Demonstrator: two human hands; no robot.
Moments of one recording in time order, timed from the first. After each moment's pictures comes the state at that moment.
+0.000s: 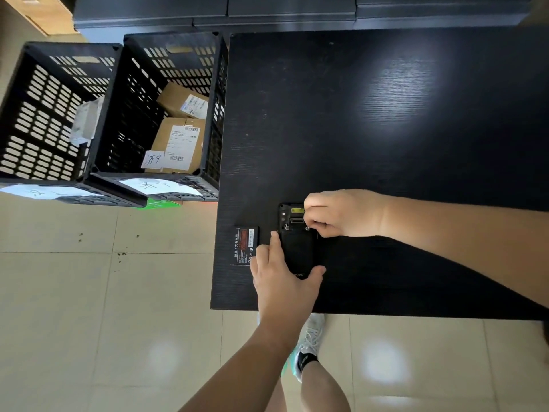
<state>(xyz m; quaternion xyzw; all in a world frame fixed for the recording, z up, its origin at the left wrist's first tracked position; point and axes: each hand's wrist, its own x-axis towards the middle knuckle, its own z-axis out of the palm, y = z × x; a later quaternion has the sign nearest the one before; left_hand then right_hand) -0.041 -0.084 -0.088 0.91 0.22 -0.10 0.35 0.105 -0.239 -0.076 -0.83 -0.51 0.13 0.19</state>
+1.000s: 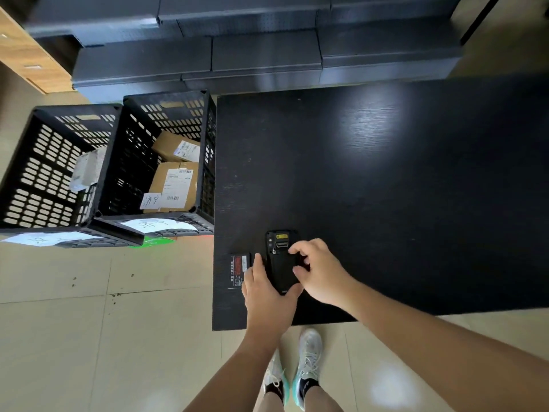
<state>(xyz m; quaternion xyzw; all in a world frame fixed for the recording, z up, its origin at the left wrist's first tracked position) -0.033 -0.070 -0.058 0.87 0.21 -0.17 0.40 0.010 -0.210 -0.078 -0.89 0.01 0.24 0.39</state>
